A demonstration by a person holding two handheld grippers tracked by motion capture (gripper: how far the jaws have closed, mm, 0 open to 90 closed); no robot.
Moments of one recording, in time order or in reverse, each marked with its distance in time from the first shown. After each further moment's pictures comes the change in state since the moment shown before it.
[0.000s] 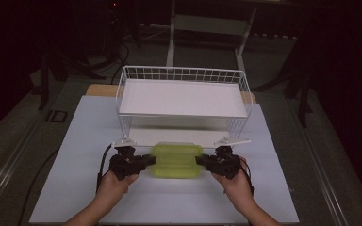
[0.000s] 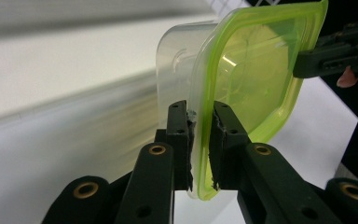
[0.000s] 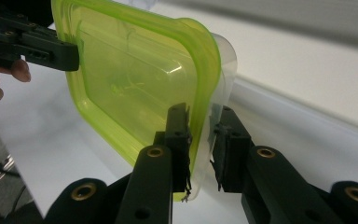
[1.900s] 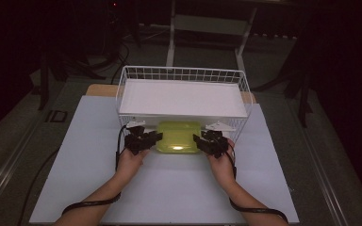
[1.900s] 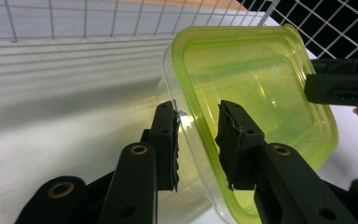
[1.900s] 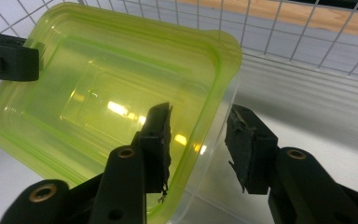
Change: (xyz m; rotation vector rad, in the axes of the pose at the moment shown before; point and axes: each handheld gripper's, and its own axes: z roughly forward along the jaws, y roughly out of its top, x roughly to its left) left arm 0.062 0.026 0.080 -0.124 0.103 -0.021; right arm -0.051 0.020 0.076 -0.144 -0.274 -0.044
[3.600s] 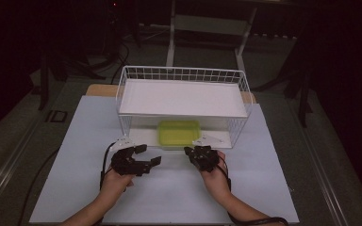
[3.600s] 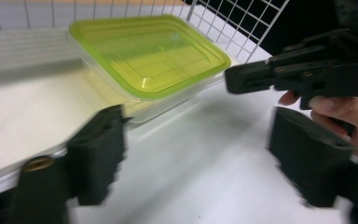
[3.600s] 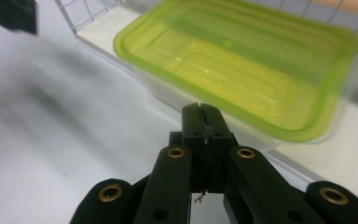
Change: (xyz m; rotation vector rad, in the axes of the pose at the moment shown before) left arm -0.031 -0.038 -0.073 -0.050 -0.143 0.142; right arm 0.053 -0.017 -0.019 0.053 0.107 -0.122
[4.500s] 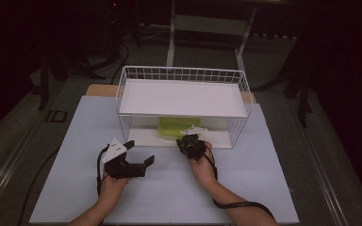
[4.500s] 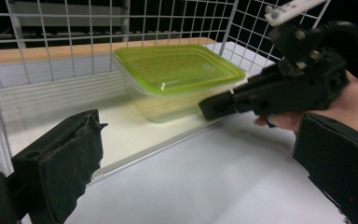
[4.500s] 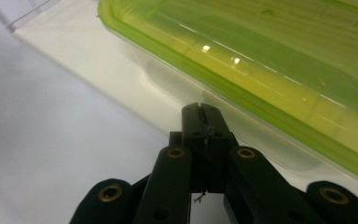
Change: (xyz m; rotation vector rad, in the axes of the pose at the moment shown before) left arm 0.003 -0.013 -0.011 -0.154 0.144 0.073; right arm -0.010 0.015 0.065 0.056 -0.044 0.025
